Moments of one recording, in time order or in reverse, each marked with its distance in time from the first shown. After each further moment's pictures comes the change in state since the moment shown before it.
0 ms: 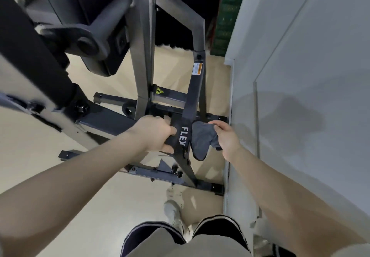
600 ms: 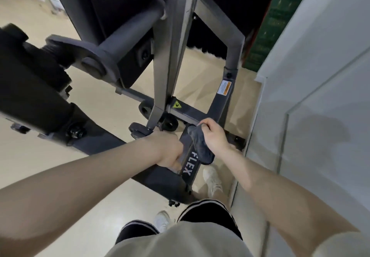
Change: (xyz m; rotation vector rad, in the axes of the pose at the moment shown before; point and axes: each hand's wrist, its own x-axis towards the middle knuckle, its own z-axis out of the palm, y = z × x) left_hand 0.055 -0.027 -0.014 -0.208 -0.292 -0.043; right_hand 0.092 -0.059 0.070 -0.524 -0.259 -0.382
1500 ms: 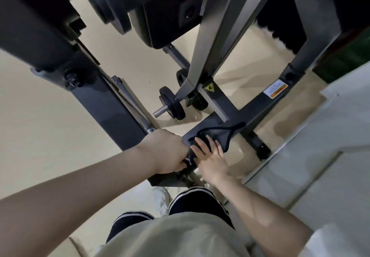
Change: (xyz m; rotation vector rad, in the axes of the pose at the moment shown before) left_hand 0.002 0.032 0.023 -0.281 0.021 -0.278; right_hand 0.006 0.108 0.032 -1.124 -0.651 -0.623
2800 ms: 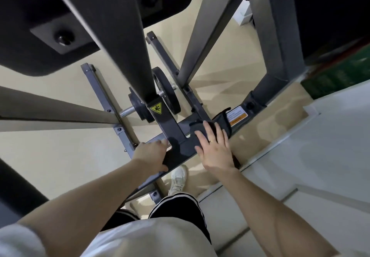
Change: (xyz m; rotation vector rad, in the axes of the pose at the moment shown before) left_hand 0.205 0.029 -0.020 -0.505 -0.099 -0.420; right_hand 0.052 0.215 -0.078 -0.053 0.064 0.033
